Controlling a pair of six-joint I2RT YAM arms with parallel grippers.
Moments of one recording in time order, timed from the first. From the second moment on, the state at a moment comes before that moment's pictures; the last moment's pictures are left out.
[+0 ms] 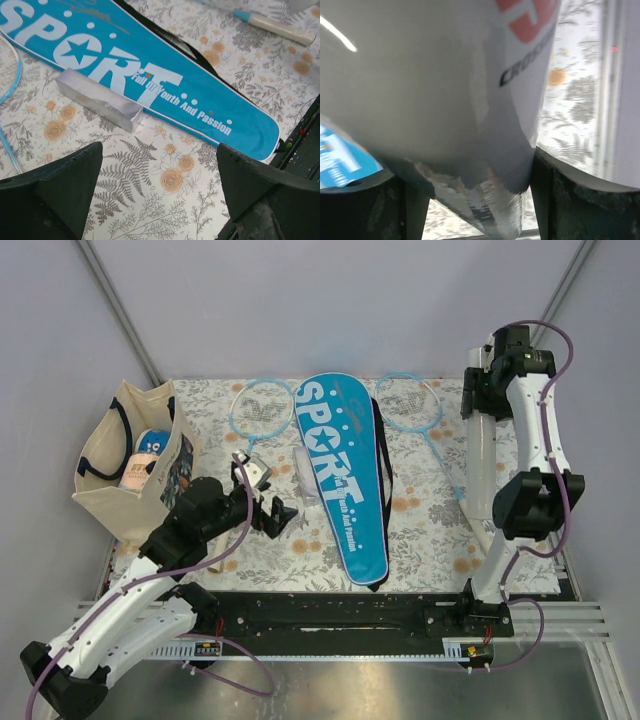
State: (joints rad) left arm -0.62 0.67 0.68 -0.30 0.21 -0.01; right arm -0.08 1.85 2.01 -1.16 0.00 0.09
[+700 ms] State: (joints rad) left arm -0.62 0.66 0.68 -0.32 0.16 0.00; right arm -0.13 2.43 2.29 -1.26 0.30 -0.08
